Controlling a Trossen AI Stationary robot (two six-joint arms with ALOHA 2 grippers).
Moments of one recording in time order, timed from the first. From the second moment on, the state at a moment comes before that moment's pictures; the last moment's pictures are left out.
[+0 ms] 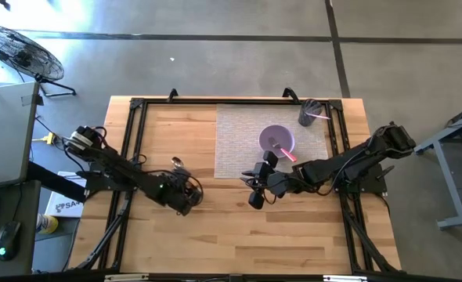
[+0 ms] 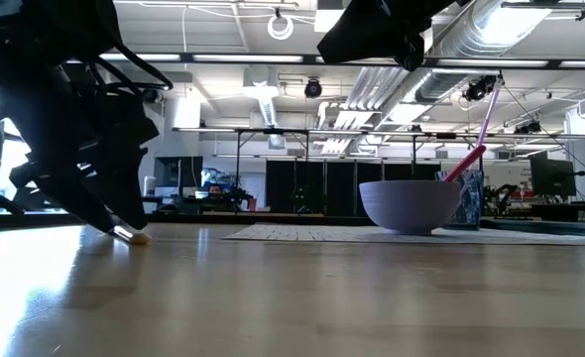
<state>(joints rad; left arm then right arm) -0.47 1.55 0.68 -0.45 -0.60 -1.46 0.32 1.50 1.00 -0.05 0.54 0.41</state>
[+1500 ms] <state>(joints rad) -0.38 1.58 0.69 -0.50 -0.50 -1.39 0.32 1.55 1.00 -0.03 0.54 0.44</state>
